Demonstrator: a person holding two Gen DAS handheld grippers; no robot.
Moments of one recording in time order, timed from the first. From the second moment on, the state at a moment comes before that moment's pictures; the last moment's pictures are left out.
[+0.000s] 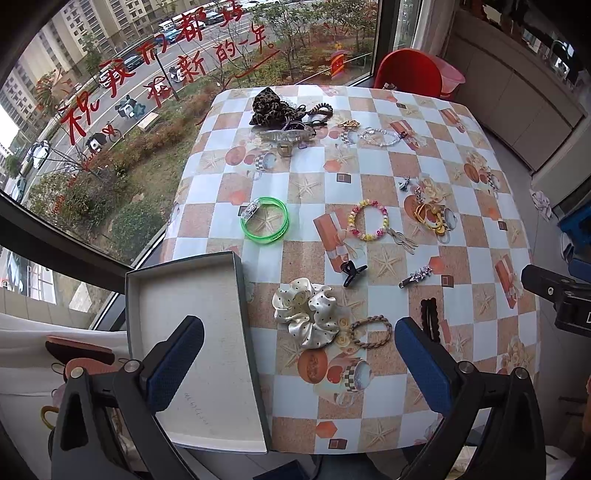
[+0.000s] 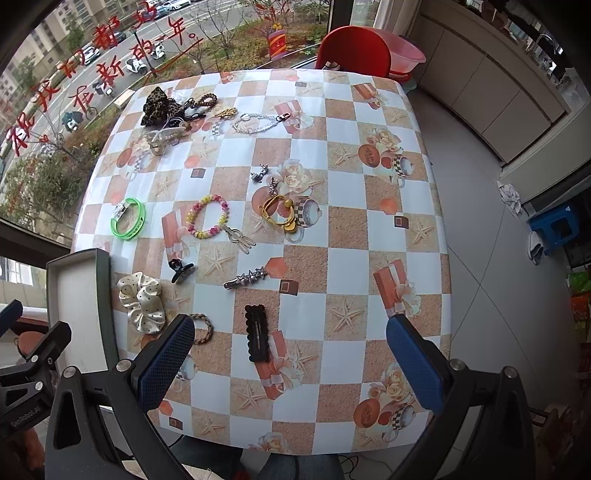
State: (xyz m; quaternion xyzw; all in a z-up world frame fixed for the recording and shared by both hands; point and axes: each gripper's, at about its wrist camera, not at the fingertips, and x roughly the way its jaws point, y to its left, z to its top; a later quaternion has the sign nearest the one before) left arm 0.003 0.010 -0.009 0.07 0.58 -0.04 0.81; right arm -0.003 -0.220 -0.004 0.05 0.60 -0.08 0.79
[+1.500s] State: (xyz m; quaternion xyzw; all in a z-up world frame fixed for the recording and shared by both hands) left arm 0.001 0.011 -0.011 0.07 0.58 -0.04 0.81; right arm -0.001 -0.220 -0.005 0.05 0.61 -0.08 0.79
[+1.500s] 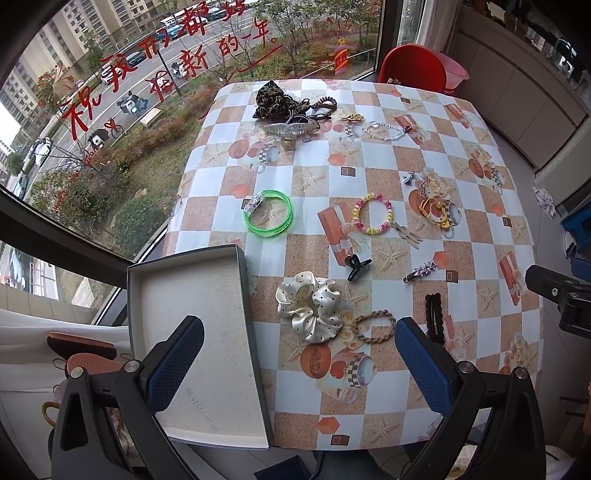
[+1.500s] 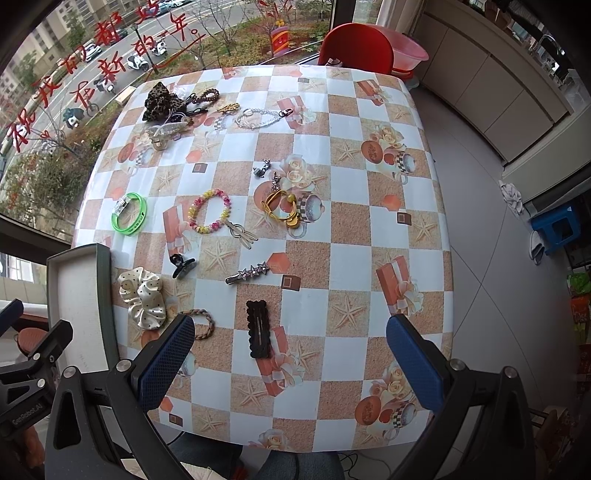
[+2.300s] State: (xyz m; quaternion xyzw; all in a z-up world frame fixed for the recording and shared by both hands) left arm 0.000 0.013 -0.013 0.07 0.58 -0.04 0.81; right arm 0.001 -0.220 -0.006 0.05 0.61 -0.08 0.79
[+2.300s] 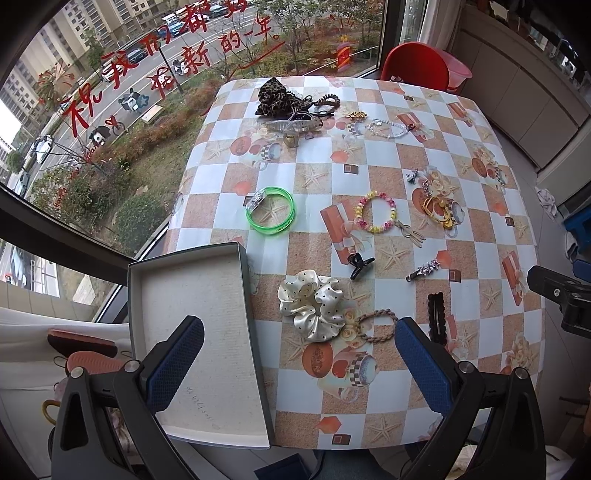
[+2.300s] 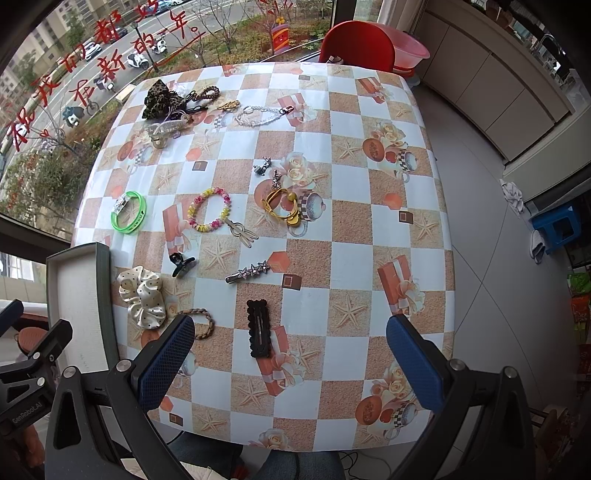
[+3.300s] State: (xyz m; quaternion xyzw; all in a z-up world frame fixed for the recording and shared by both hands) left arm 0.005 0.013 -0.033 0.07 0.62 -0.05 0.78; right arm 0.002 -0.225 -0.024 0.06 0.64 -0.07 0.76
